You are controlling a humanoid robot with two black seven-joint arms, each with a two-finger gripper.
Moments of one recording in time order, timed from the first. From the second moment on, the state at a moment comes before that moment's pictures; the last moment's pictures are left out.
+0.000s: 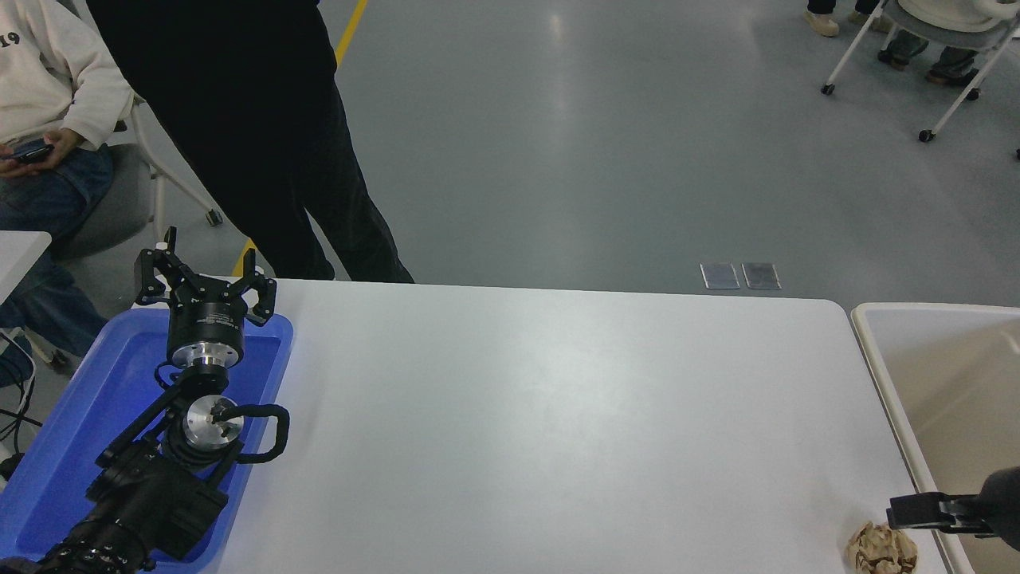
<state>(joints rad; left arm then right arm) -0.52 0.14 -1.19 -0.59 0.09 -0.33 -0.56 1.22 -1.05 -0.79 1.46 -0.99 0.19 -0.03</state>
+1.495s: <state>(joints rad) -0.52 0.14 -1.19 -0.59 0.09 -0.33 -0.56 0.94 -0.85 -0.69 1.24 -1.00 0.08 -0.03</state>
